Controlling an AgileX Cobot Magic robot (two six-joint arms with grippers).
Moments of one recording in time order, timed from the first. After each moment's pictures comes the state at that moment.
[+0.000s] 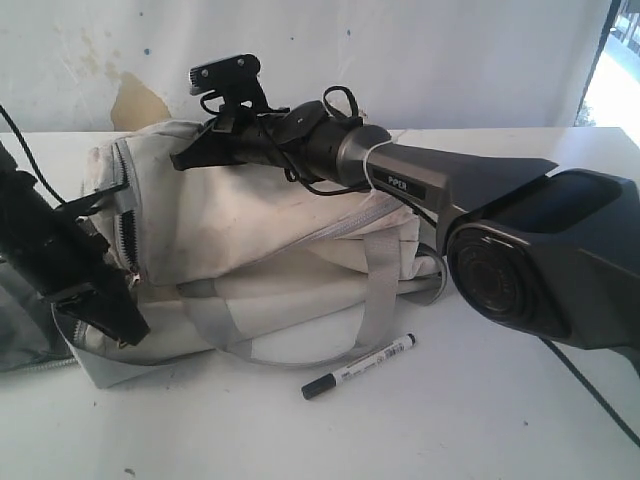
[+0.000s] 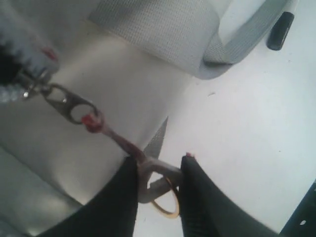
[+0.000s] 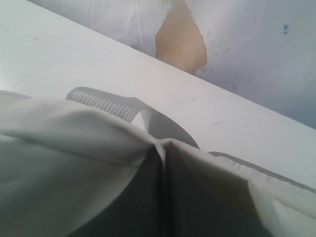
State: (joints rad) left arm -0.09 1.91 -1.16 -0.64 1.18 0.92; right arm 0.63 2.54 -2.17 1.12 0.15 -1.15
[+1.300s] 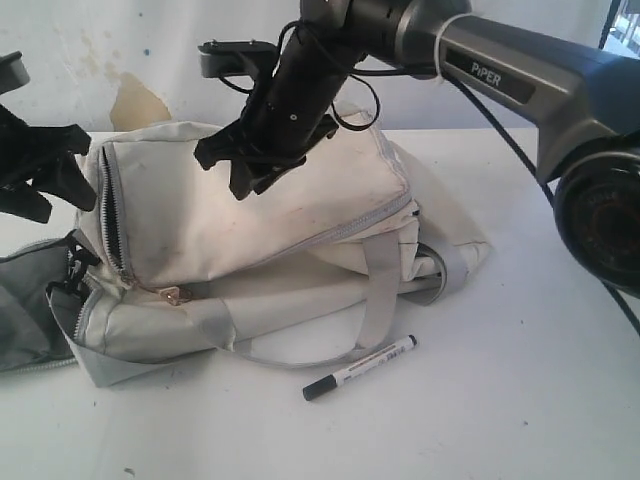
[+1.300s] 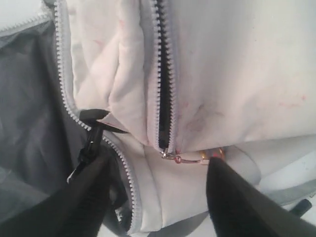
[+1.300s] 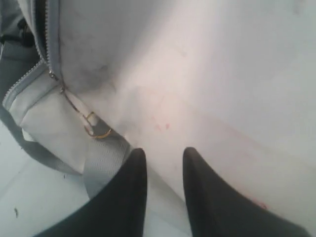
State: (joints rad) left arm -0.01 1.71 -1.30 -0.45 0.99 0.23; right arm 0.61 2.25 -2.17 0.34 1.18 -0.24
